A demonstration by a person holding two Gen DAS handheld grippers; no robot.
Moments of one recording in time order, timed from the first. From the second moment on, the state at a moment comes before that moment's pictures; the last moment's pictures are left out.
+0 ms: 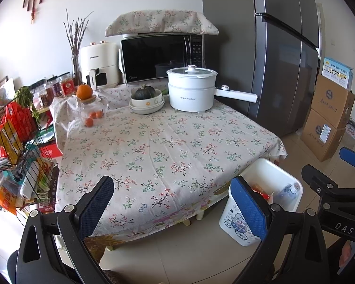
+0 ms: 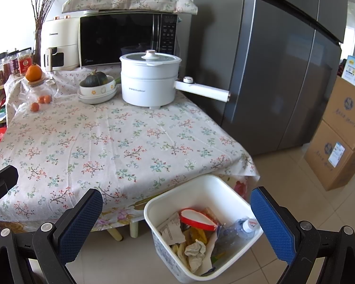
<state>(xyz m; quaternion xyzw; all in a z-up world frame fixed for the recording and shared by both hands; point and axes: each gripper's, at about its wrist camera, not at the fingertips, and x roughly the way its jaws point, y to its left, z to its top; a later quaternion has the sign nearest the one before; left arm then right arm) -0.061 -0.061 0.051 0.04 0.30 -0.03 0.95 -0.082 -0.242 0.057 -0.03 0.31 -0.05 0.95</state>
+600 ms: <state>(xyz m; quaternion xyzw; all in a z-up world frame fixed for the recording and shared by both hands) -0.062 -0.064 0.049 0.04 0.31 -0.04 0.95 -0.080 -0.247 0.060 -0.03 0.31 -0.05 0.95</state>
